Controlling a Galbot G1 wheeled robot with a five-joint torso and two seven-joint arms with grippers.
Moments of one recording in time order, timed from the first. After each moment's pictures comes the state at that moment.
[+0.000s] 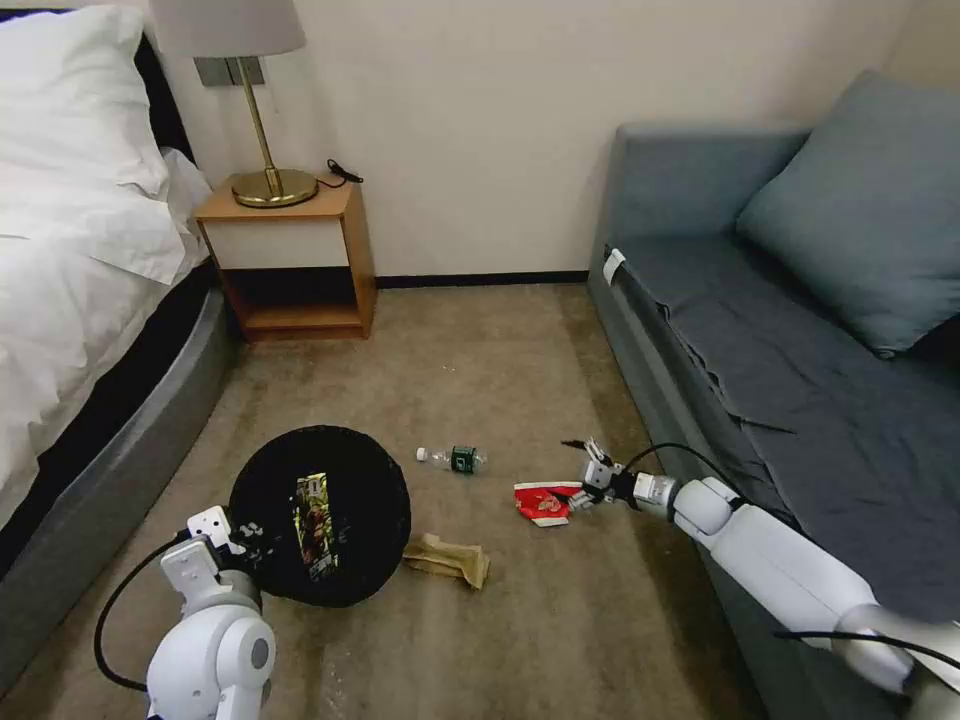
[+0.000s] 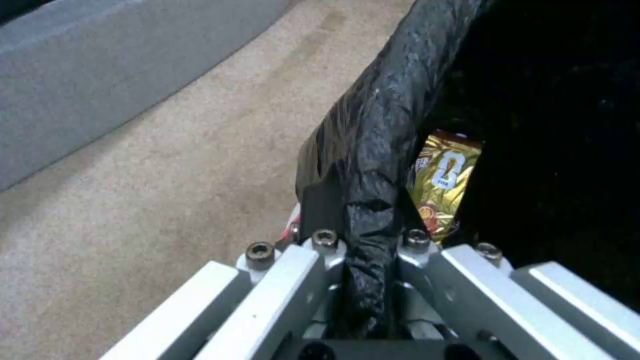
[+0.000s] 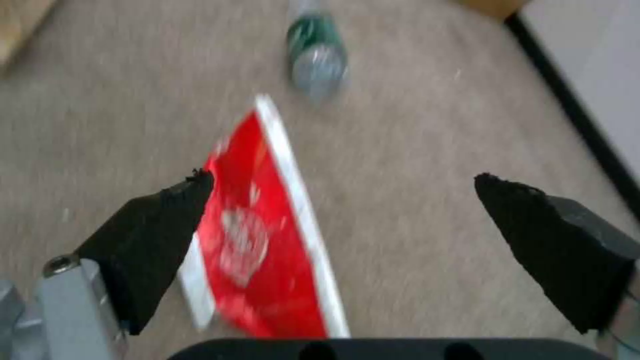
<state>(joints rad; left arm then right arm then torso) 1.49 -1.54 -0.69 -2.14 -0.40 0.60 -0.48 -0.47 1.02 -0.39 0.75 0.05 0.50 -0.48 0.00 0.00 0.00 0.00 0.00</state>
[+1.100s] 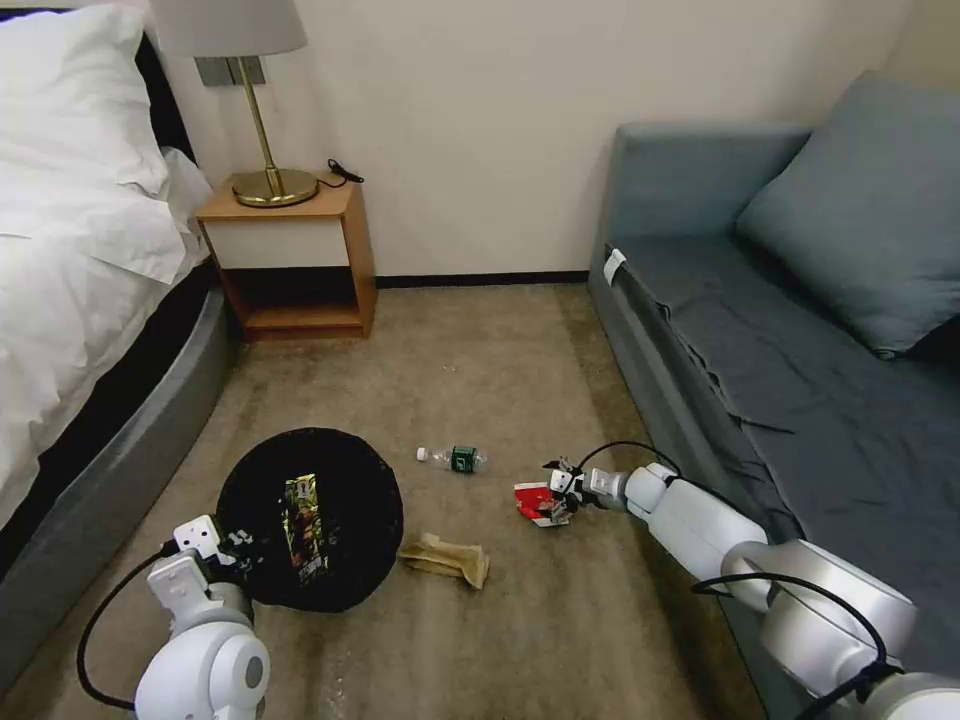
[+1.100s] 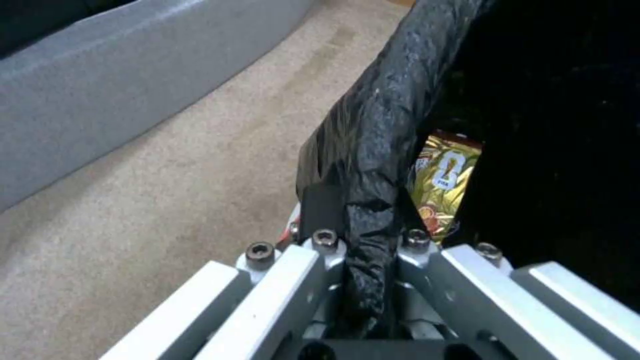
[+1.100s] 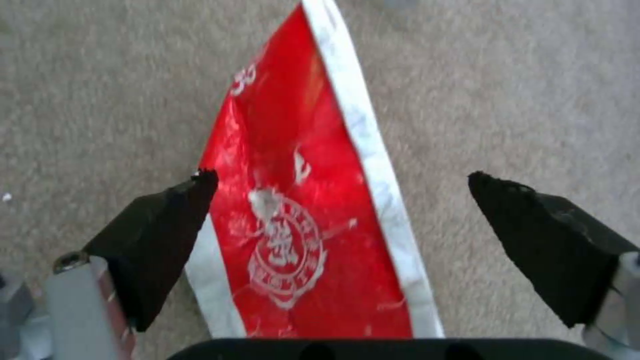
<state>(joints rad) 1.53 -1.54 -0.70 -2.17 -0.39 0.56 -0.47 -0.31 1.29 -0.58 0.33 0.03 0.38 -0.49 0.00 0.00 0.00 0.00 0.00</state>
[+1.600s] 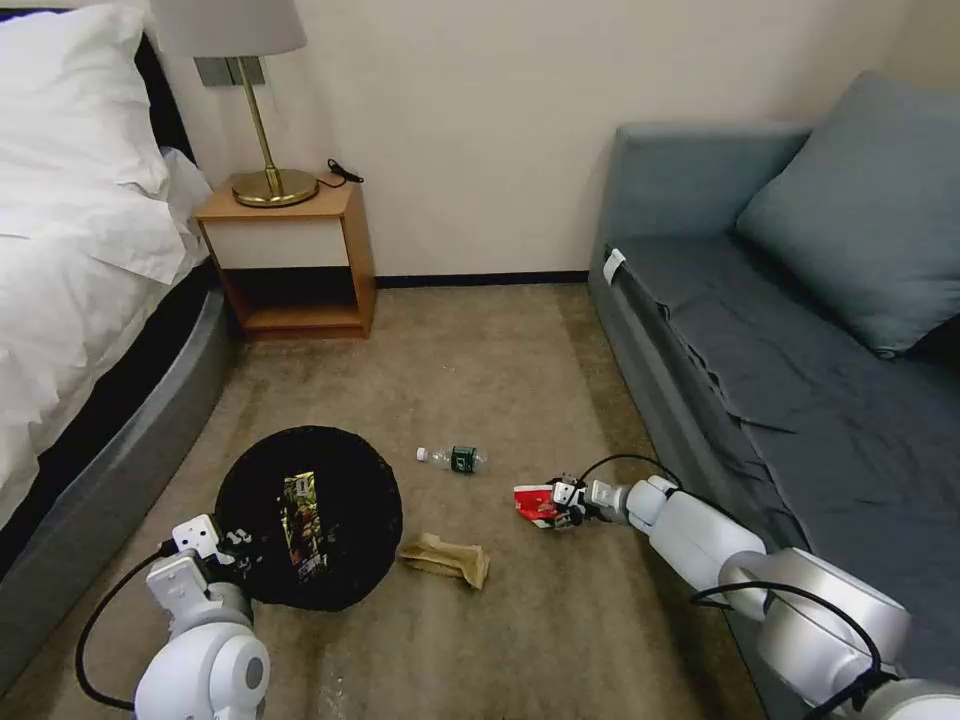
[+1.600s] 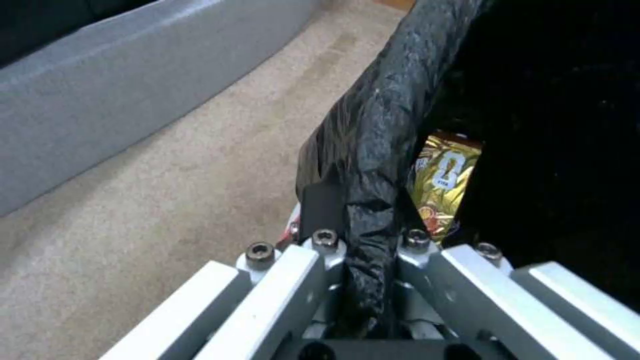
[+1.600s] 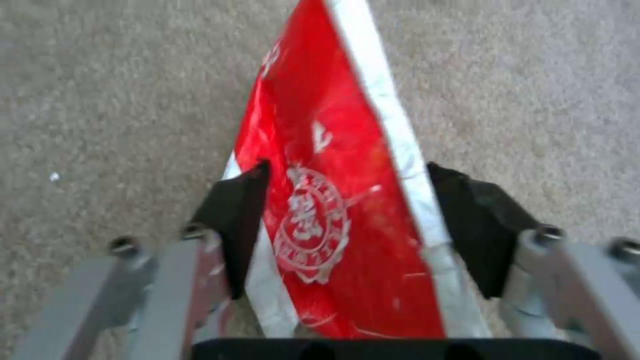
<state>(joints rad) 1.53 -1.54 -0.71 -2.18 -0.38 0.56 -0.47 -0.34 1.29 -0.58 0.34 0.04 0.39 -0.47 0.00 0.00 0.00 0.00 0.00</state>
